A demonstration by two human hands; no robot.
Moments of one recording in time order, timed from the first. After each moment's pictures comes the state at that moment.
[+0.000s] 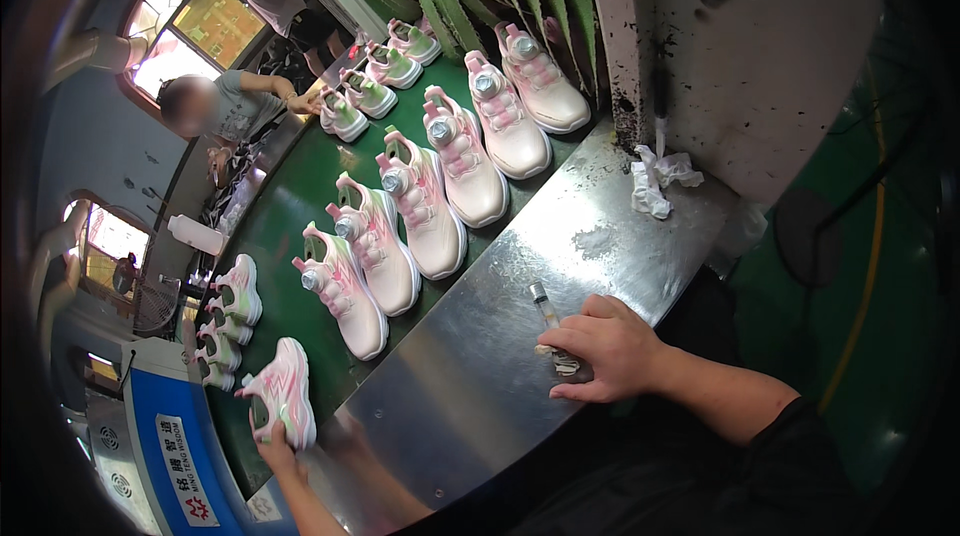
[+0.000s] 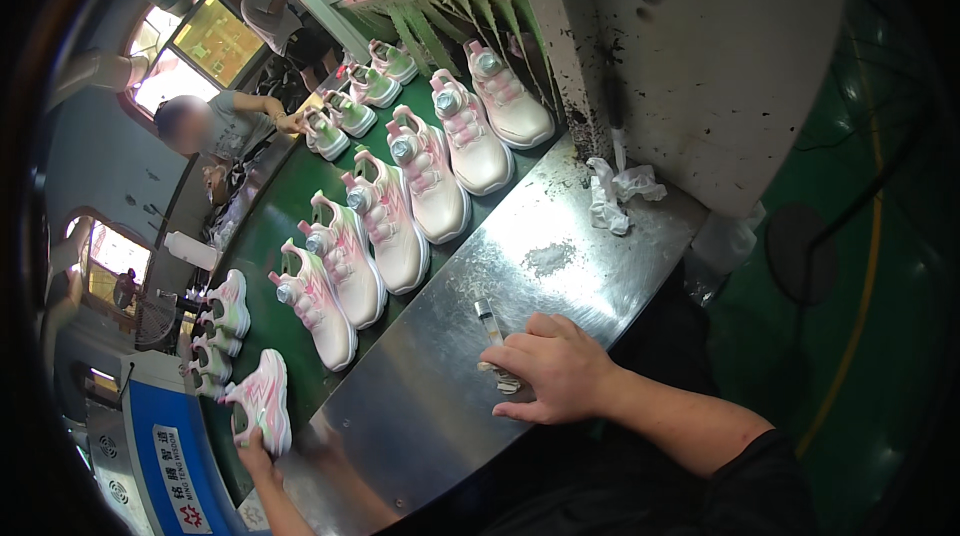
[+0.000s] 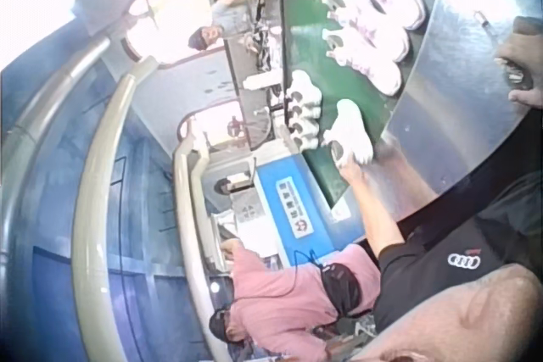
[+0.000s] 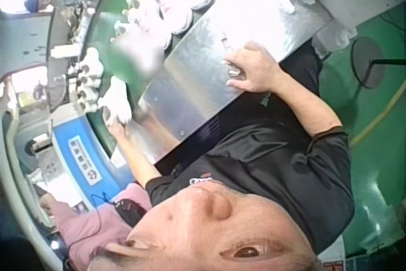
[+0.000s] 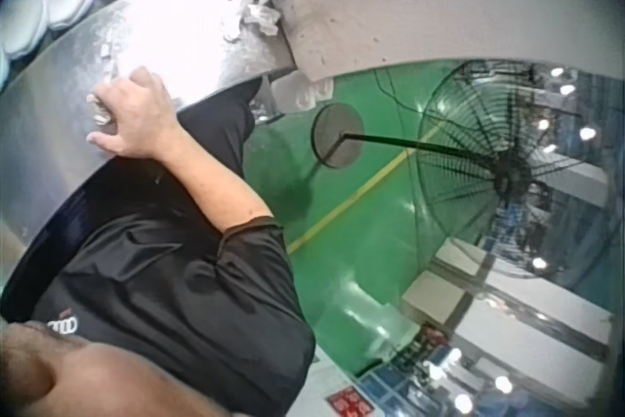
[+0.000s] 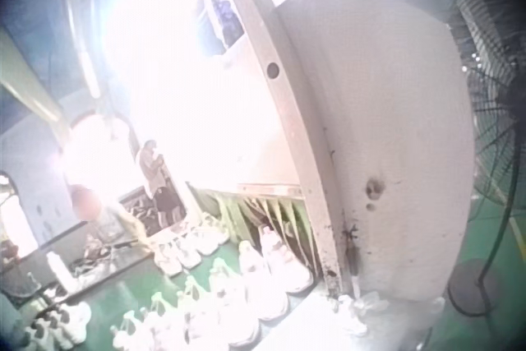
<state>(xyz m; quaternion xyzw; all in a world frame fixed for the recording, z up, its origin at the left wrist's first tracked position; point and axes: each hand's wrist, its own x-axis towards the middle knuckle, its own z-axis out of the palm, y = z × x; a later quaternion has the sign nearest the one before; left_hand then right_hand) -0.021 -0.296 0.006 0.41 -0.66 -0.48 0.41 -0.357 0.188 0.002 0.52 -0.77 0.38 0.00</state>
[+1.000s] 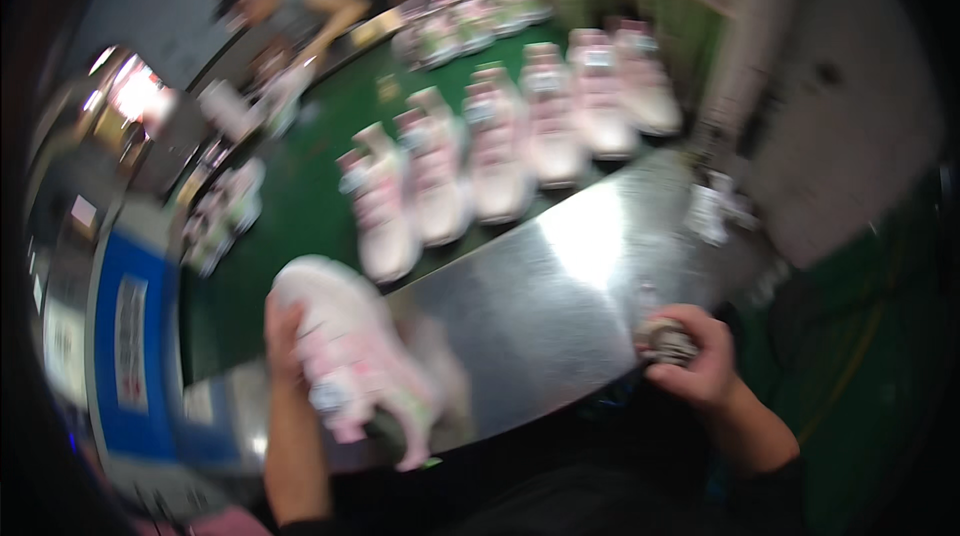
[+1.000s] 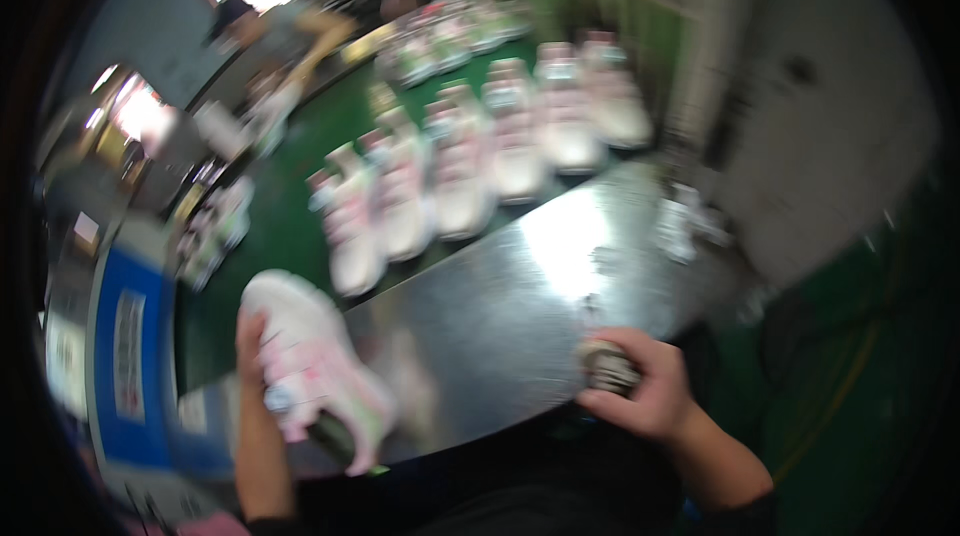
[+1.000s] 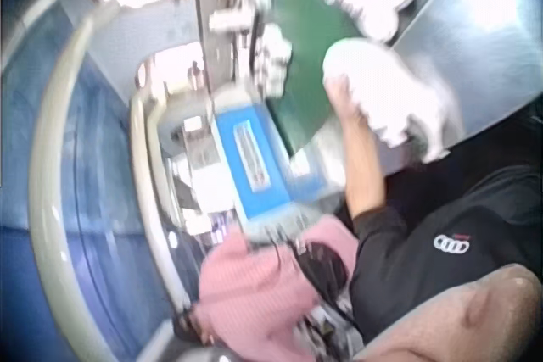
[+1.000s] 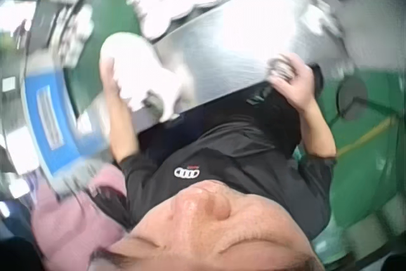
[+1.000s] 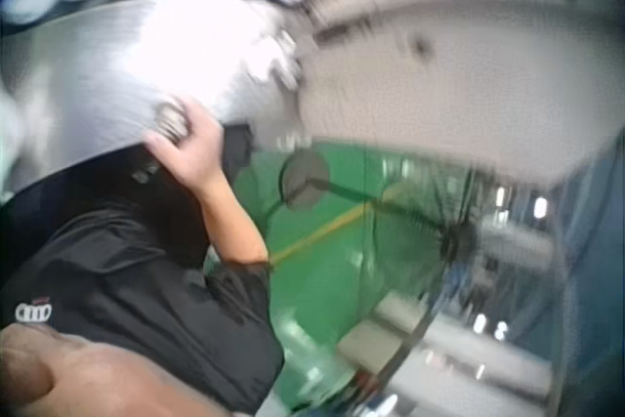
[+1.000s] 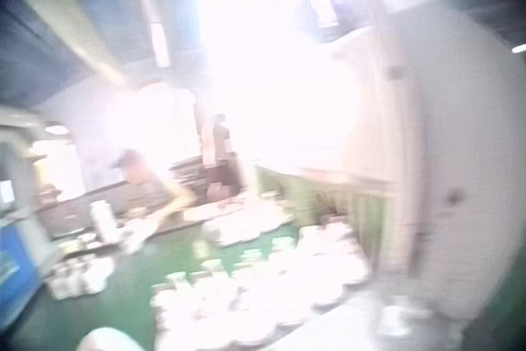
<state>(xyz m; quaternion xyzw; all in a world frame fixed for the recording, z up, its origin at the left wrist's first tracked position) -0.090 -0.188 0.055 0.29 -0.57 -0.69 0.34 -0.357 0.210 0.014 0.39 -0.64 0.63 -0.22</state>
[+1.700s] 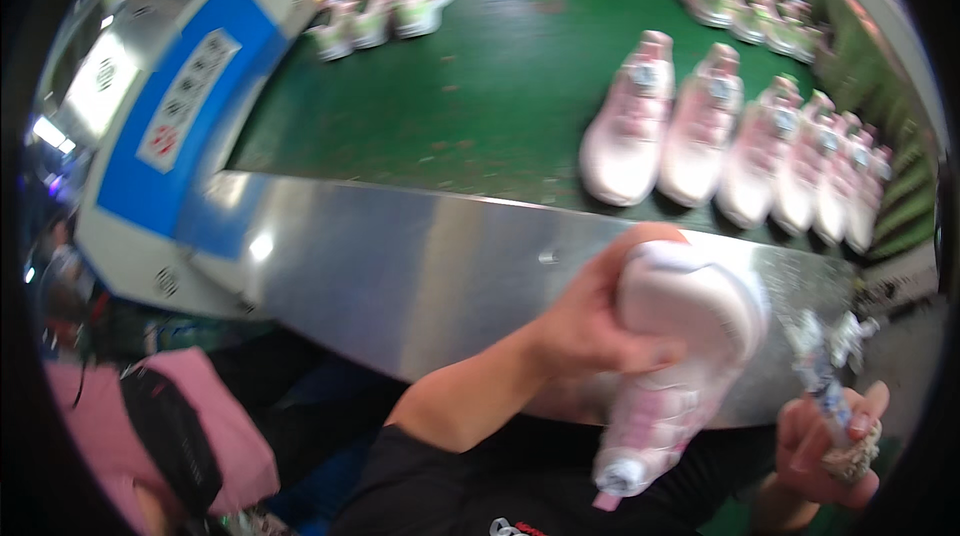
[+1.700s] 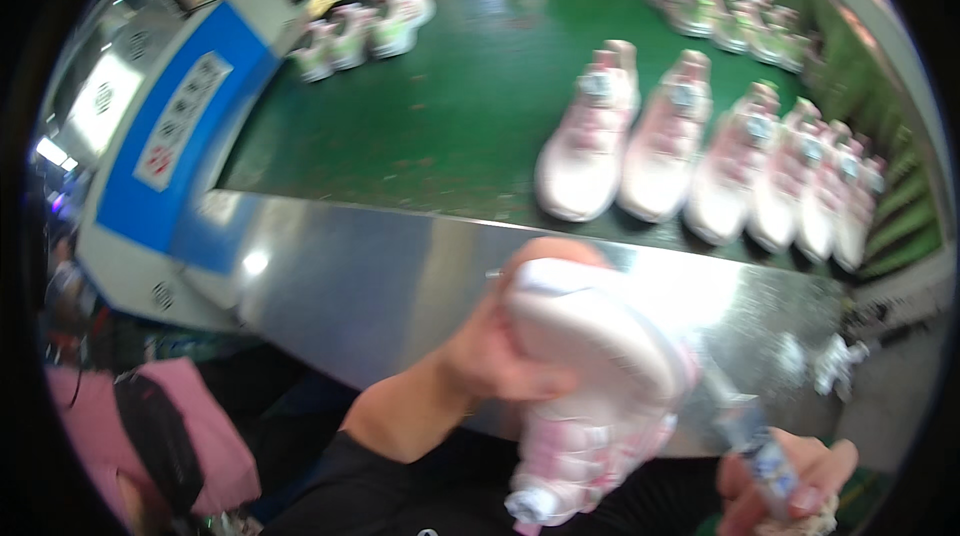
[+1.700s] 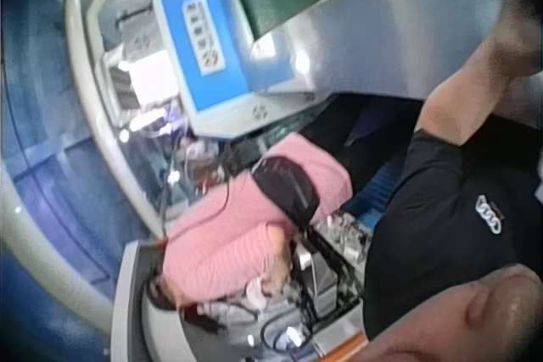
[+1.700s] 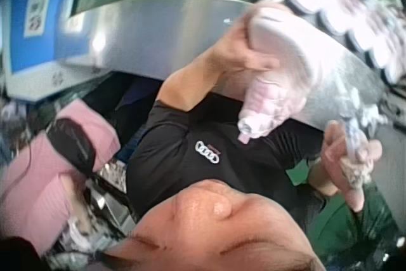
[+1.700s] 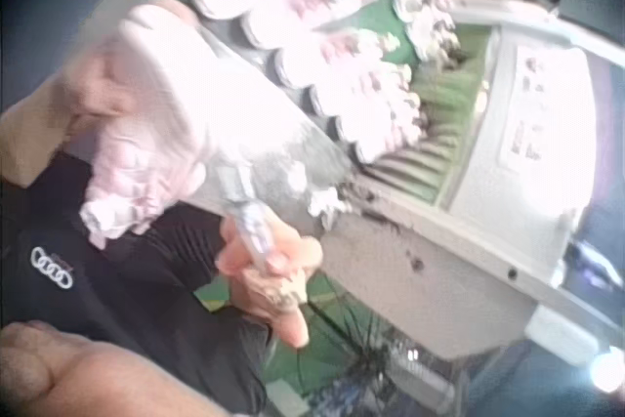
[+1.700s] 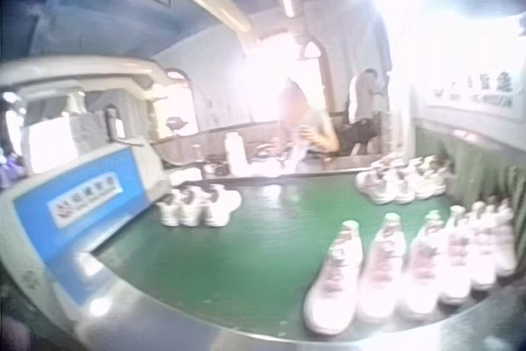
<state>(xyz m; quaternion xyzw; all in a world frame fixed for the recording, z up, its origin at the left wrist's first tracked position) -0.181 -0.082 0.022 0.05 -0.51 -0.81 0.28 -0.330 0.130 0.088 0.42 -0.36 0.77 -0.33</state>
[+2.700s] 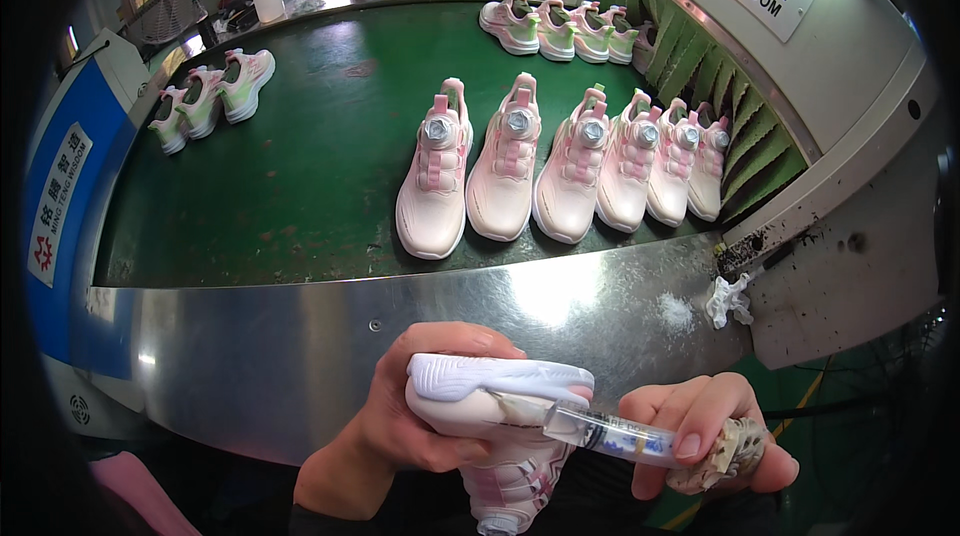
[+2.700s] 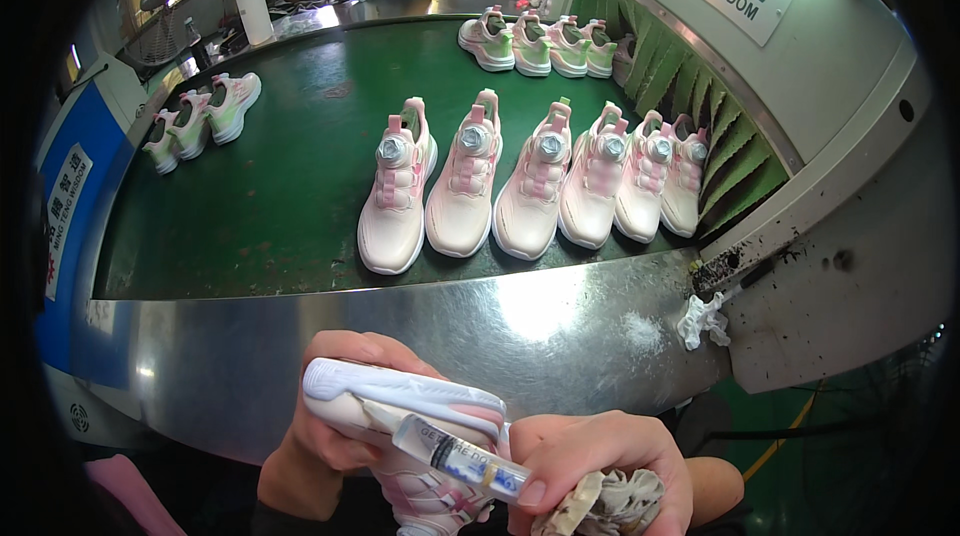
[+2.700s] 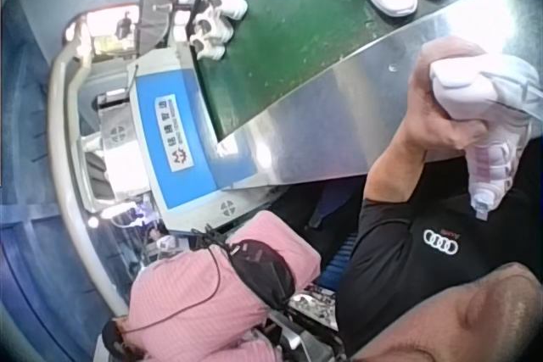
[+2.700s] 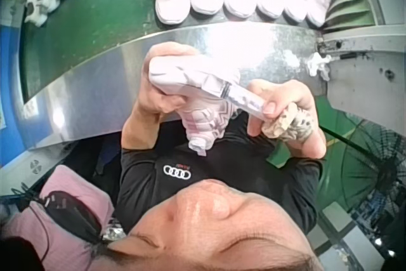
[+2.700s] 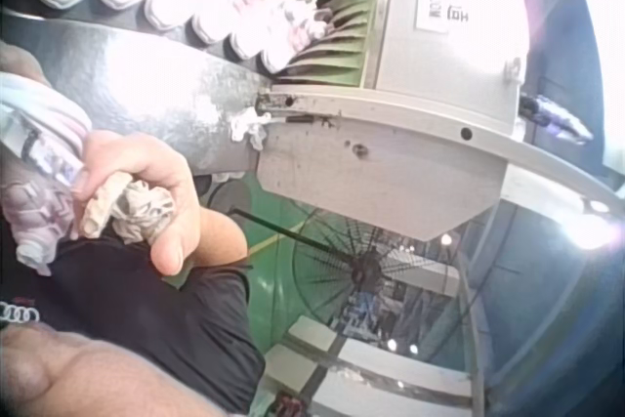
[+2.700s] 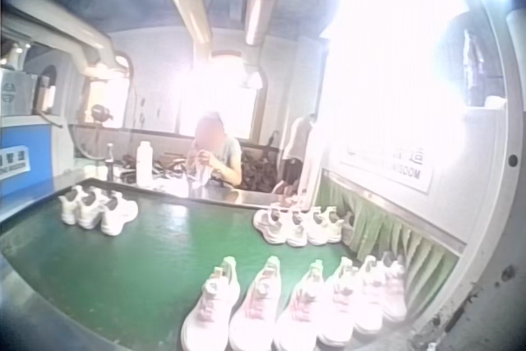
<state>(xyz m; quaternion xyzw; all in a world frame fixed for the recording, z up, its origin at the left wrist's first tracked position) -0.184 -0.078 0.025 -0.15 -0.46 -0.84 0.26 -0.319 0.106 0.123 0.46 -0.35 0.70 -0.42</state>
